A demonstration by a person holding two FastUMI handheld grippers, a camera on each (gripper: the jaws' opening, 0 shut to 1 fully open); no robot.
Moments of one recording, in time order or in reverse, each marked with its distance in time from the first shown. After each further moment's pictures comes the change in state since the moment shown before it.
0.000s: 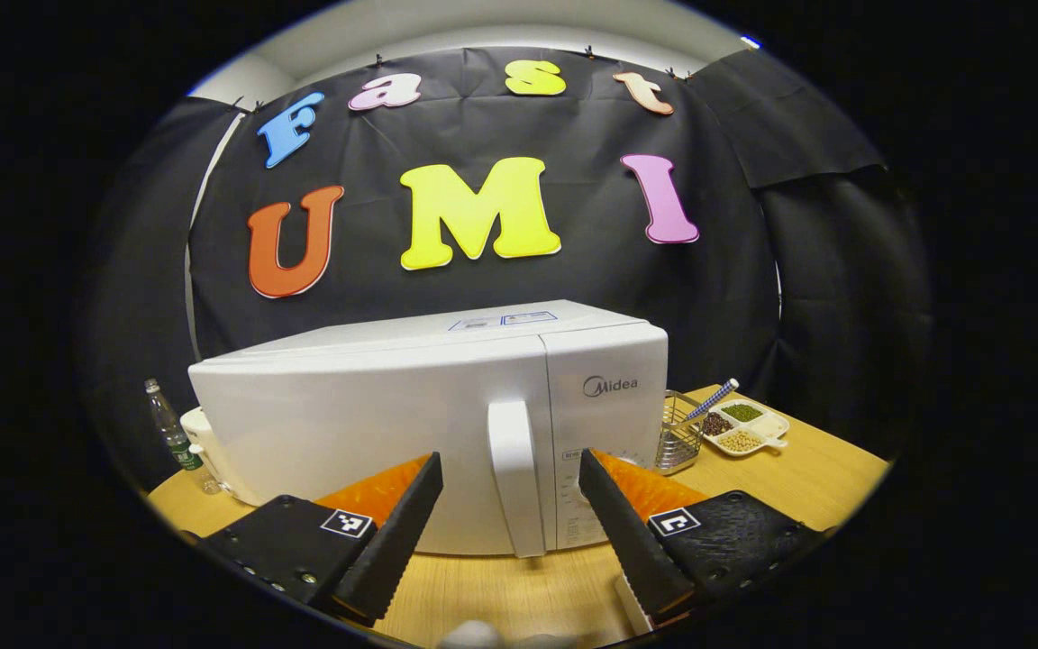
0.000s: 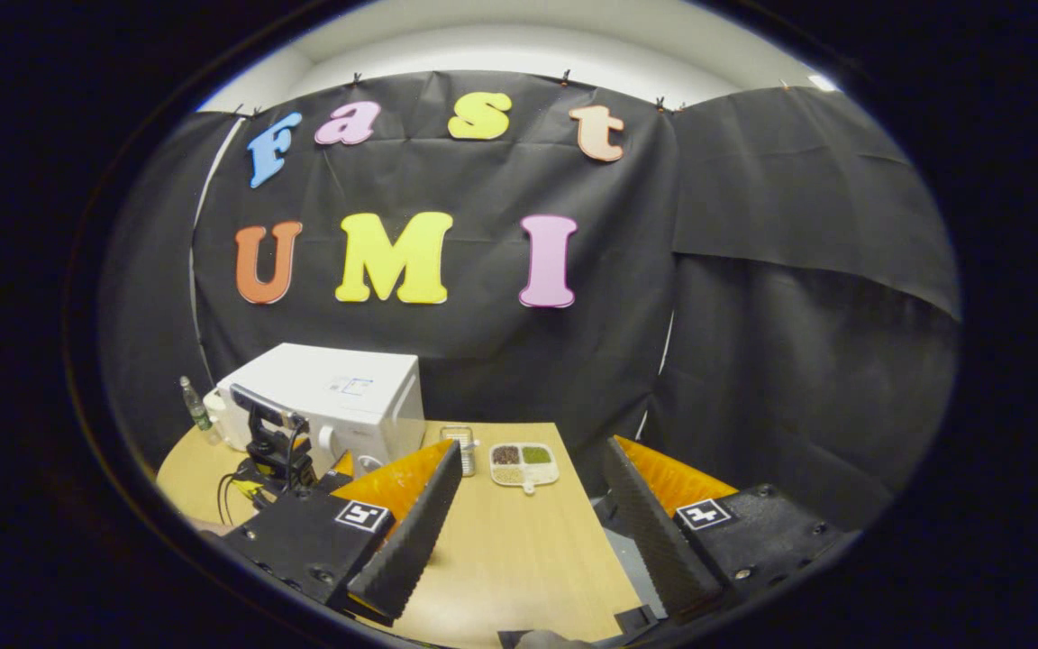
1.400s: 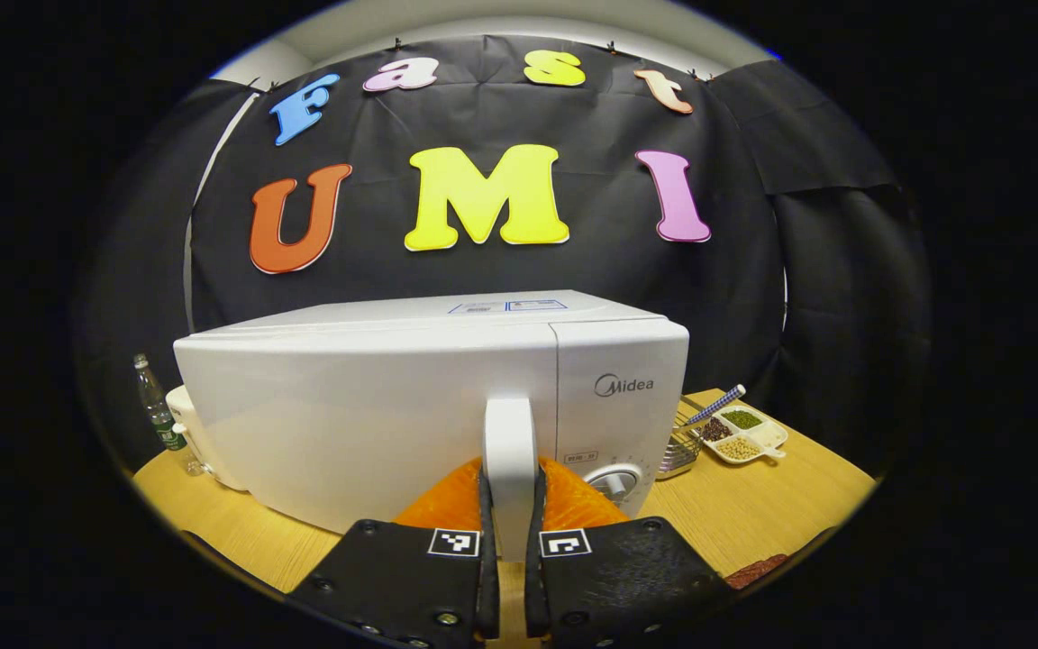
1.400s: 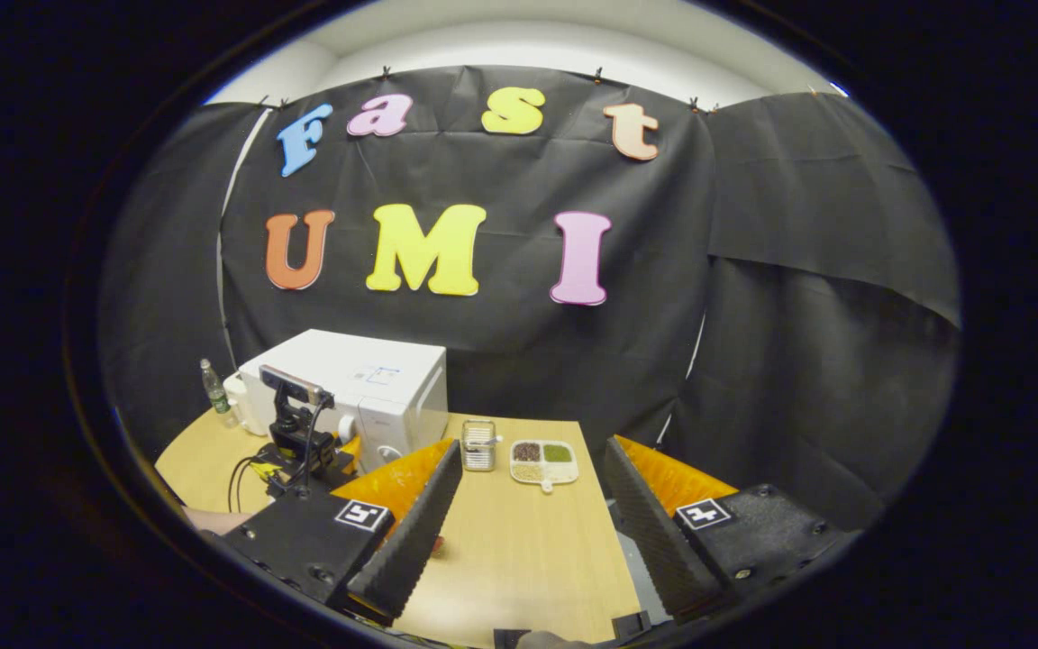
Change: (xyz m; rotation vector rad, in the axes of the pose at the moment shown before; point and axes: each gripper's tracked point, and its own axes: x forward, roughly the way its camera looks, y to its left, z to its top) left arm 0.008 0.001 -0.005 -0.090 0.036 -0.004; right arm 0.000 0.017 0.000 -0.052 -0.003 0.098
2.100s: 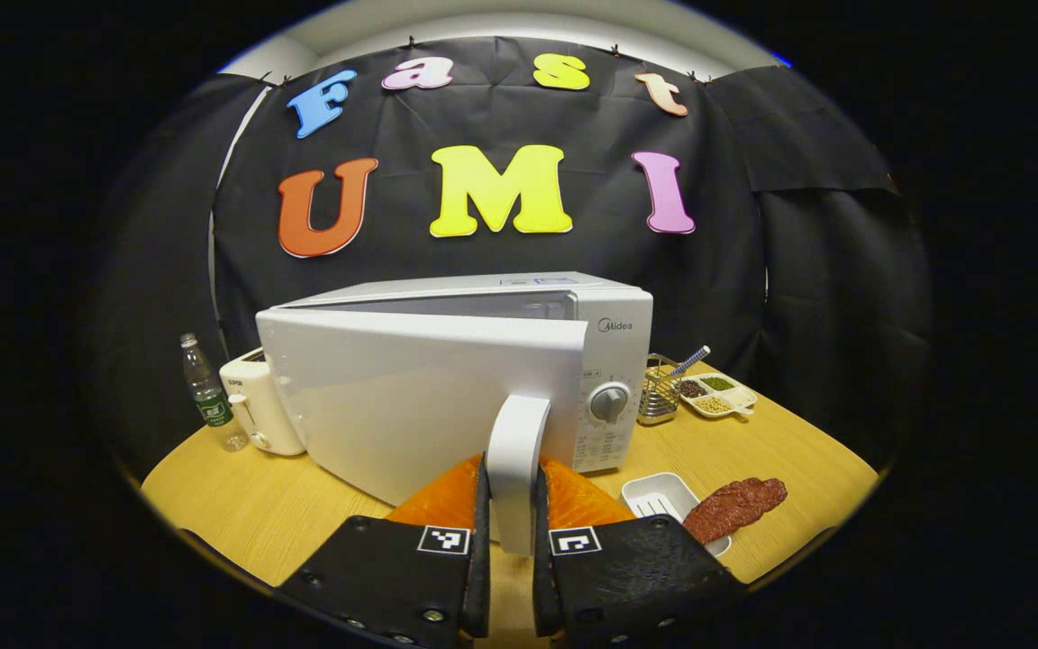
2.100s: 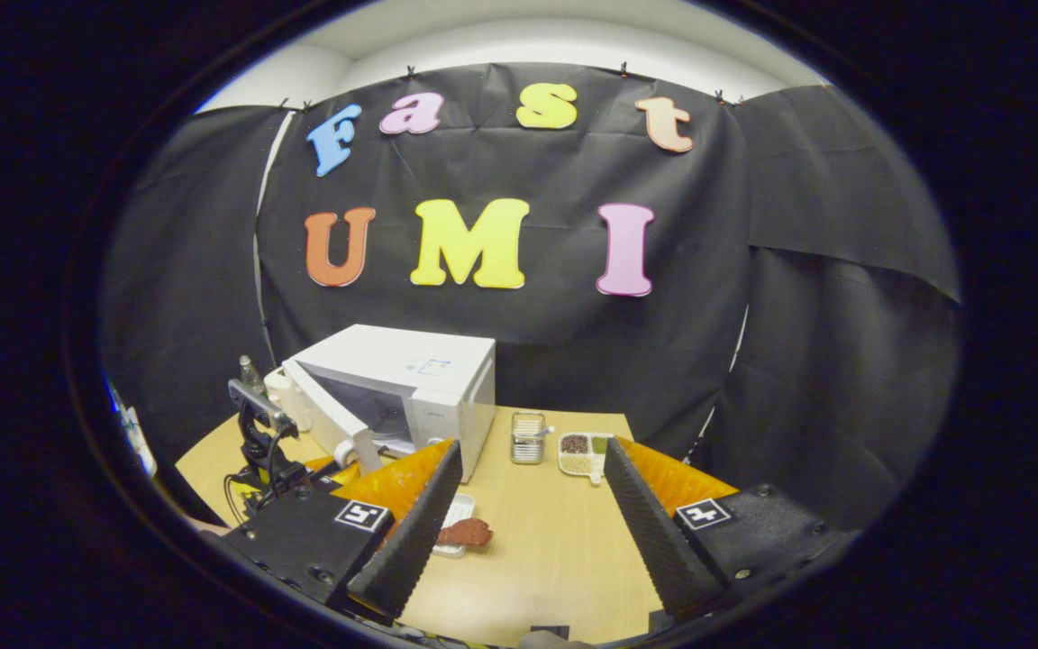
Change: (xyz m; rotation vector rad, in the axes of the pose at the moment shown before) left arm -0.122 0.042 -0.028 0.039 0.054 0.020; right arm -0.004 0.062 -0.020 0.005 0.022 0.147
